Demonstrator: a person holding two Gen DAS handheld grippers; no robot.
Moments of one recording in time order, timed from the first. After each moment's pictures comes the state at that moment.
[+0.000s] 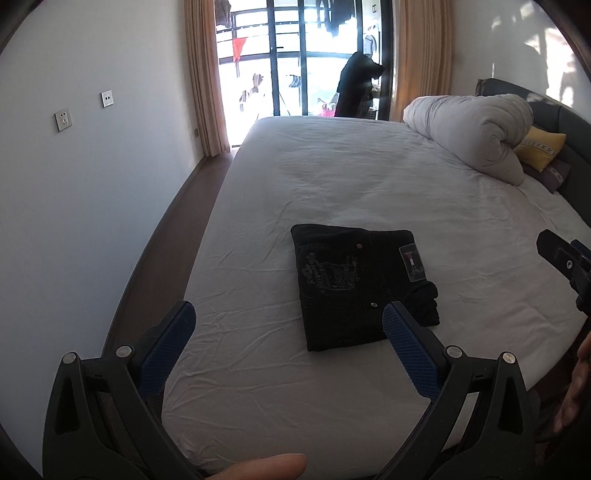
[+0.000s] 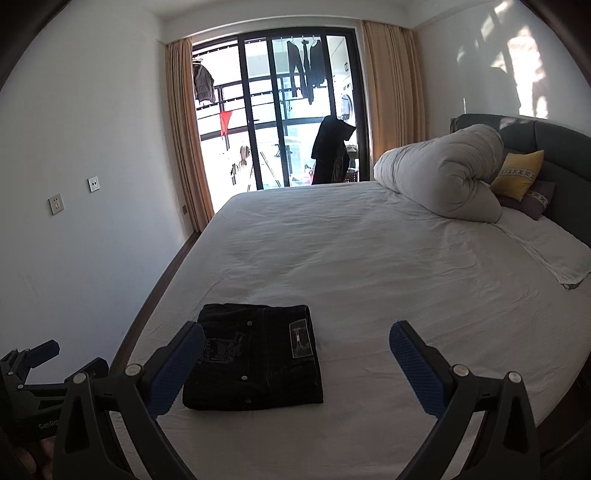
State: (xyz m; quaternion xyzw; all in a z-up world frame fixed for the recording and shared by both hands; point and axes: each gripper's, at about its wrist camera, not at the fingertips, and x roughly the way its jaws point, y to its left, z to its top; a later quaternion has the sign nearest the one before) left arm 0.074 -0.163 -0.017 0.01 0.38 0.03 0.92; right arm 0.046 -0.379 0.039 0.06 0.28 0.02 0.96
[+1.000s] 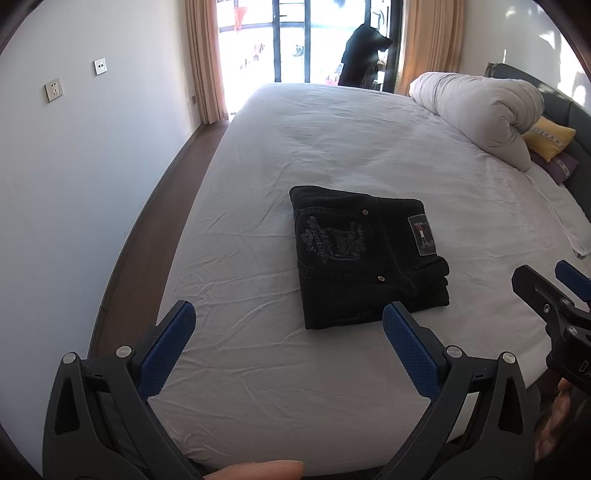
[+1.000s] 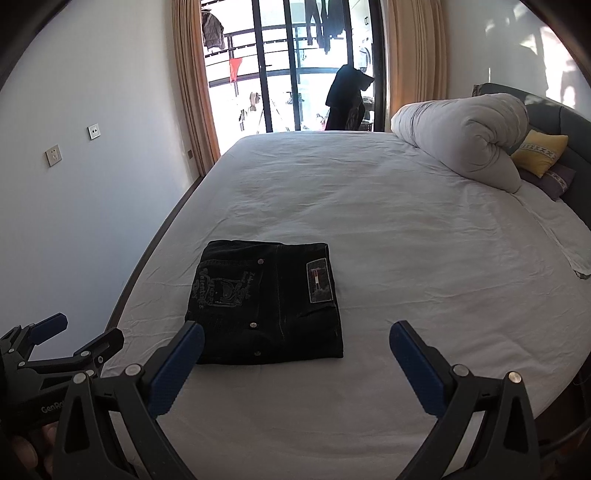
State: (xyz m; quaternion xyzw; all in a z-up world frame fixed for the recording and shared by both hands) left arm 0.096 -0.156 -0.060 -0.01 0.43 0.03 0.90; right arm 0.061 -0.350 -0.003 0.03 0.37 0.04 0.93
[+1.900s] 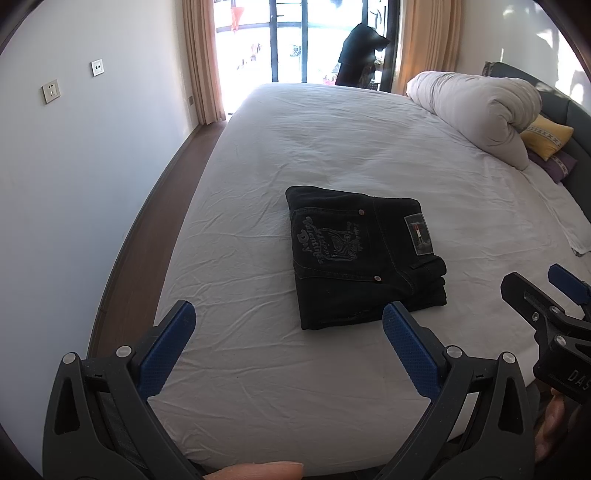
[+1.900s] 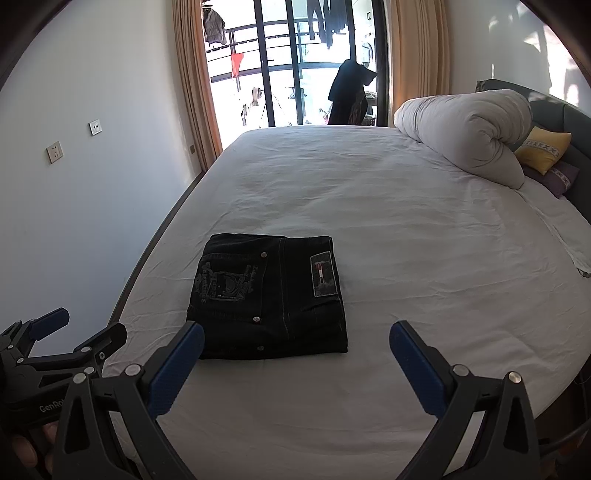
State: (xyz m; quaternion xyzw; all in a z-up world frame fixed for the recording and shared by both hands) left arm 0.093 -0.159 -0.060 -0.01 0.43 0.03 0.90; right arm 0.059 -0.346 -0.012 0.03 0.38 0.04 0.92
